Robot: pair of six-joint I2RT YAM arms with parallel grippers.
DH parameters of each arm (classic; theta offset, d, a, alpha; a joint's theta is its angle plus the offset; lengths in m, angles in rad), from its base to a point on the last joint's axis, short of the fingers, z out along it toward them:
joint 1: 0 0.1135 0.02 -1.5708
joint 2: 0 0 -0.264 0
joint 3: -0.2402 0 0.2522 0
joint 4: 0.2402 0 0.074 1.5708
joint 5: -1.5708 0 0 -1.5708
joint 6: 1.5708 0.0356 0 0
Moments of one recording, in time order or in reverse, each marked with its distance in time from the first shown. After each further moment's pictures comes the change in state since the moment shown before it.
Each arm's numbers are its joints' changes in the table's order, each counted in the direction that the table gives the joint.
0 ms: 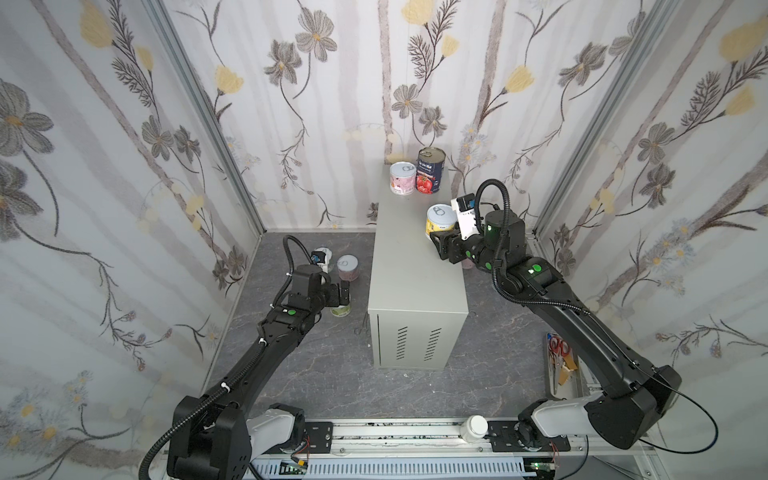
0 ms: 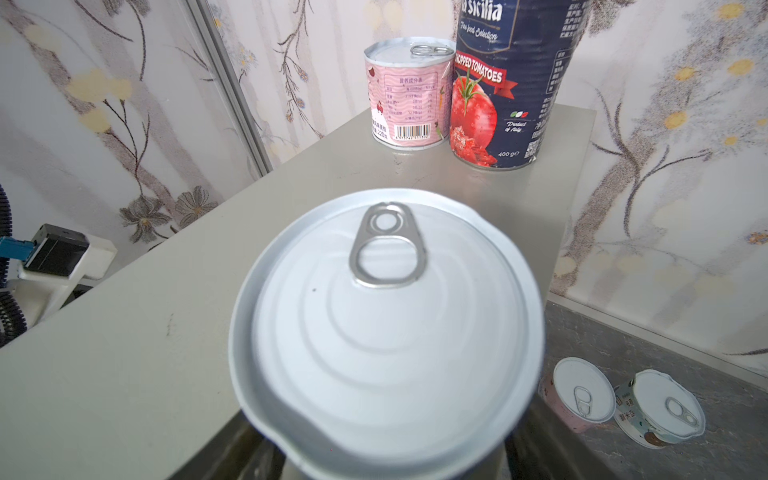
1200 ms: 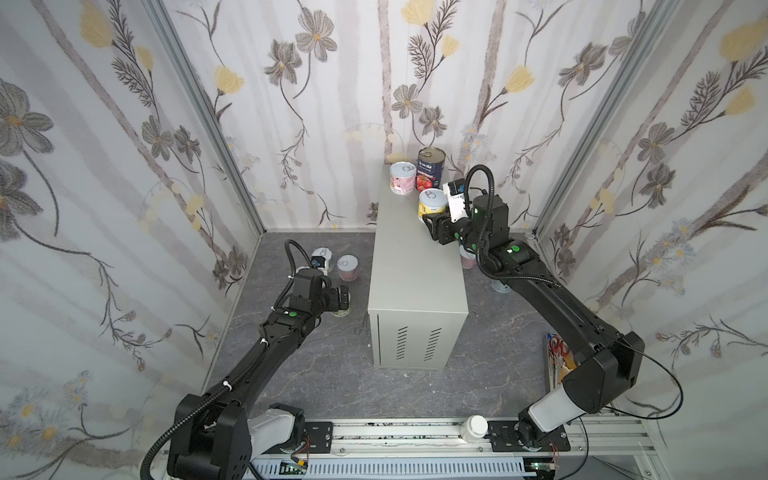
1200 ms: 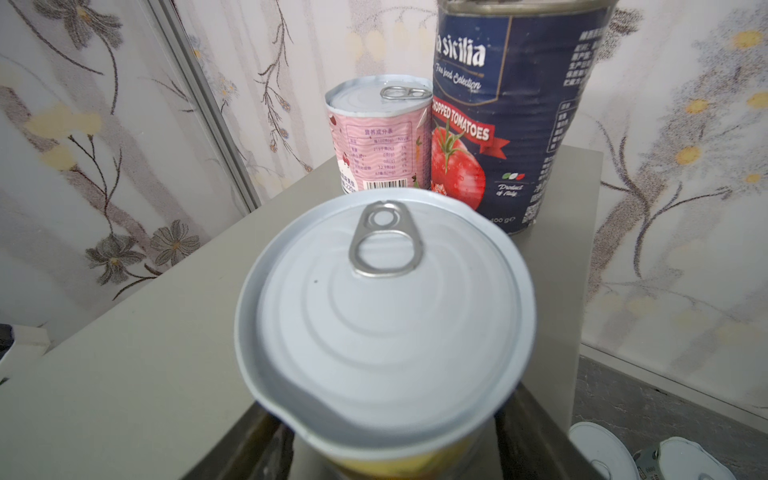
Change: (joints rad) left arm 0.000 0.006 0.026 0.014 0.014 -0.012; right arm -0.046 0.190 -0.128 -0.107 0.026 0.000
